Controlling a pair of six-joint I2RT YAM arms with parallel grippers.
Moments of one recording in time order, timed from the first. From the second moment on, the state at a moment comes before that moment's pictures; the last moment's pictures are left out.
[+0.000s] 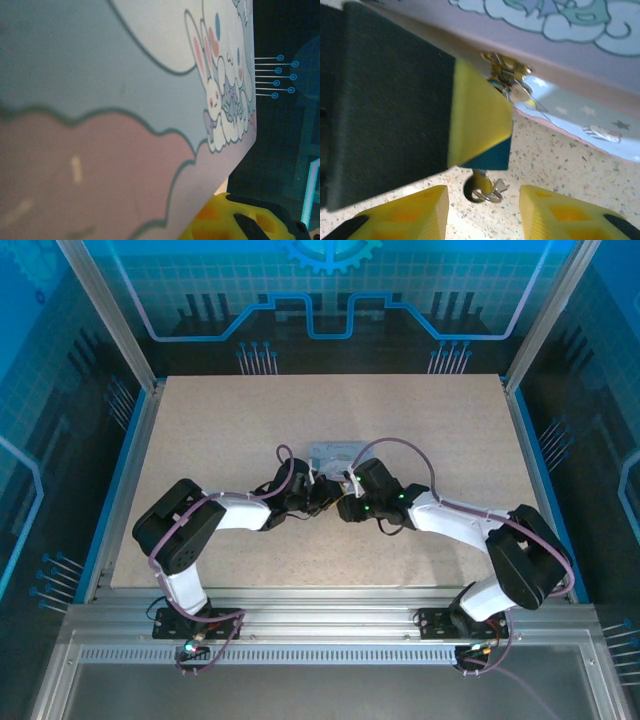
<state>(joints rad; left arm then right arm) -0.62 1.77 0.76 0.47 0.38 -1.22 0.70 1.50 0.84 -0.26 -0.06 0.34</state>
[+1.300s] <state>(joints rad) -0.62 1.77 0.76 0.47 0.36 -1.22 0.70 1.54 0.85 -0.24 -0.06 0.30</state>
